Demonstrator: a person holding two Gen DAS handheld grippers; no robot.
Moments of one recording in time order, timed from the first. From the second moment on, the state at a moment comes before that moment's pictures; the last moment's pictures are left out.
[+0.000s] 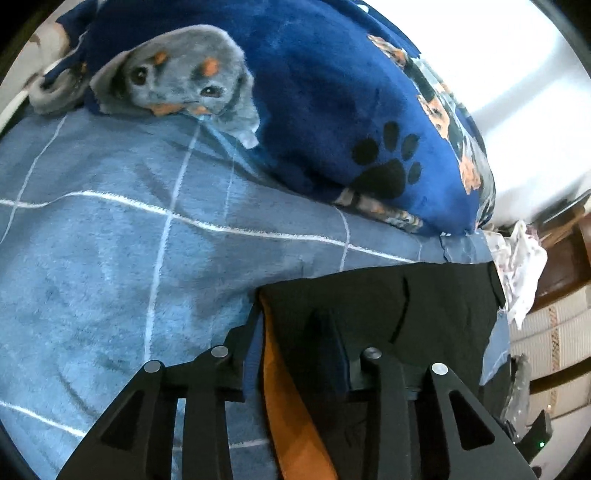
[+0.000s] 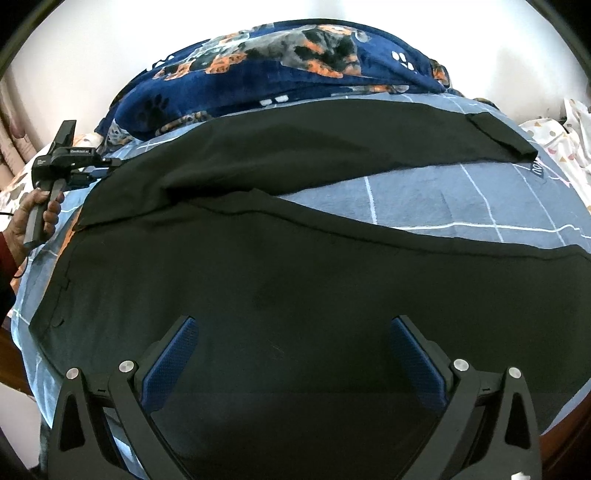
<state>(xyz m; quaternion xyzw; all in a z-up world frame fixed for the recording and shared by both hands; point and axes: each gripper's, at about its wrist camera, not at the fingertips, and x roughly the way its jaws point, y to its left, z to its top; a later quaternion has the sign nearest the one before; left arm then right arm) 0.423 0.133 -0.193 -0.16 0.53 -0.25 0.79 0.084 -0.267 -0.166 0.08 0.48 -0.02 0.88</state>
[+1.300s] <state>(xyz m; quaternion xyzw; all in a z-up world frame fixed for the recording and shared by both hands) 0.141 0.068 -0.093 -0.10 0.34 -0.23 0.91 0.341 -0.414 -0.176 0.55 0.44 0.08 0.71</state>
